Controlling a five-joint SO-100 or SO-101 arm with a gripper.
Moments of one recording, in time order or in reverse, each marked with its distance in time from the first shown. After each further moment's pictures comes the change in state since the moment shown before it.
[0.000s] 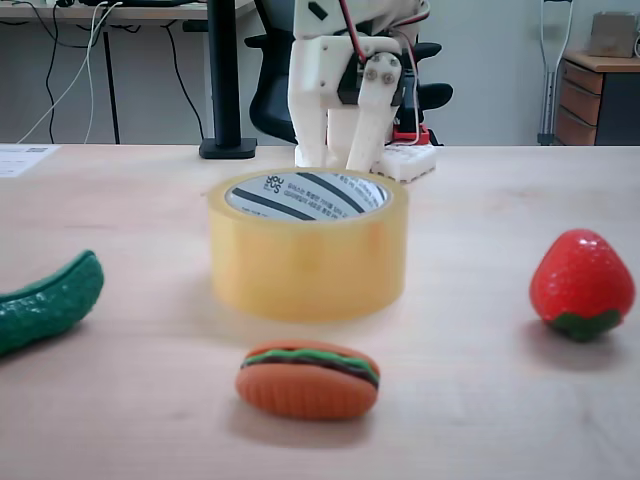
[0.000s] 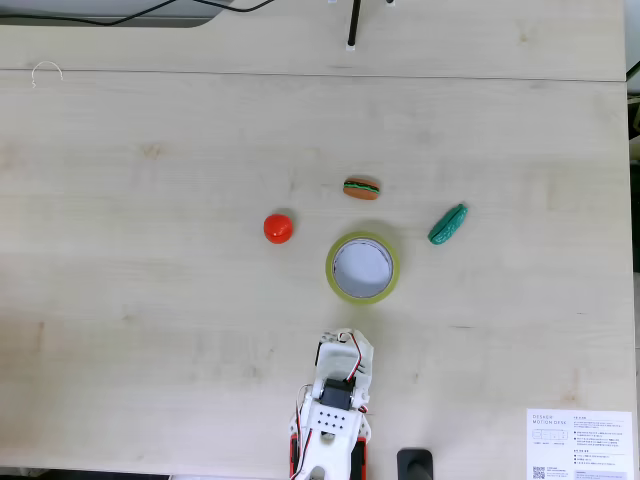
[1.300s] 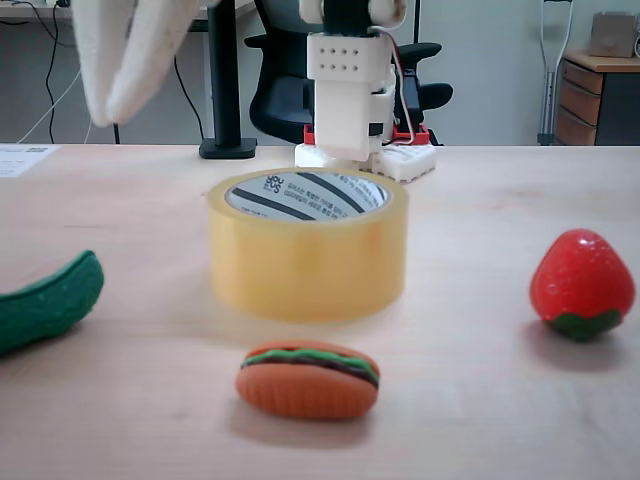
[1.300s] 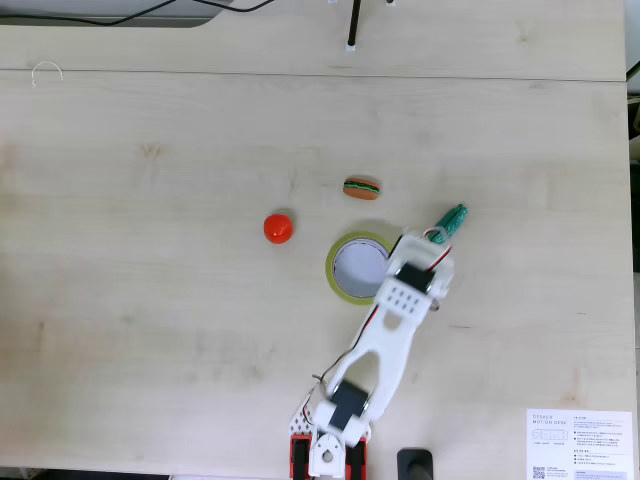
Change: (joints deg) arm 14.4 -103.0 -91.4 -9.7 3.9
